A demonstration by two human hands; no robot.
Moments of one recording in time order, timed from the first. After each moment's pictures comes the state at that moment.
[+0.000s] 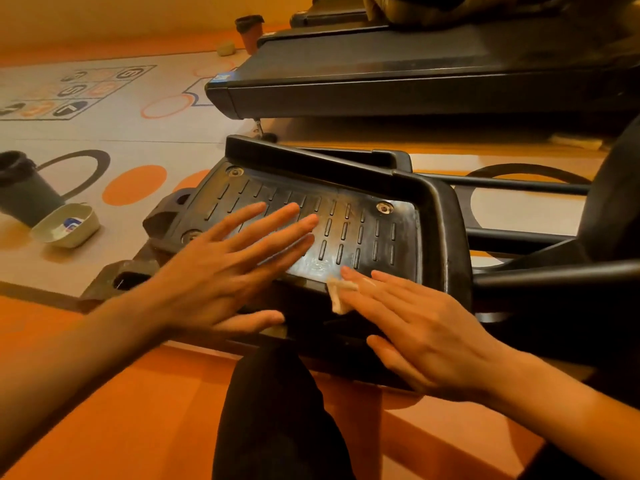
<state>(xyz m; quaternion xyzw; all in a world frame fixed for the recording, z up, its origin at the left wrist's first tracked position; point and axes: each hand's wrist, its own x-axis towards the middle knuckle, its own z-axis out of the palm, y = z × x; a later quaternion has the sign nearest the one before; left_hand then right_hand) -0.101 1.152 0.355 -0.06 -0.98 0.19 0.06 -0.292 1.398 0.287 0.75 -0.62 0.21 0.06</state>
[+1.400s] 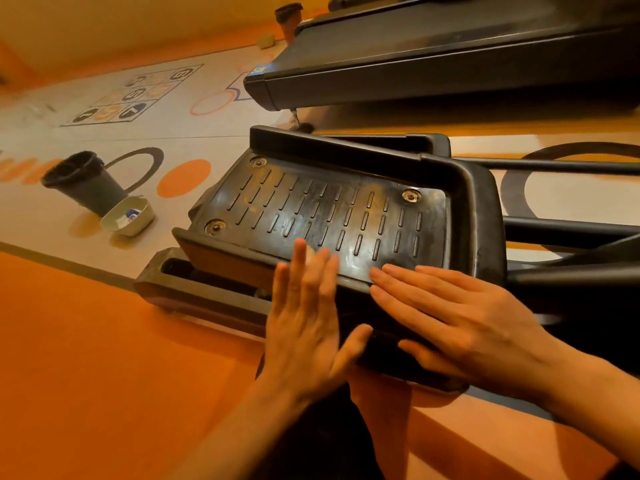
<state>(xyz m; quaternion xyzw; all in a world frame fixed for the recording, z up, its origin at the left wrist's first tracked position) -0.127 1.261 0.255 0.22 -0.93 0.06 0.28 -0.325 1.405 0.262 0.78 -0.57 0.17 0.20</state>
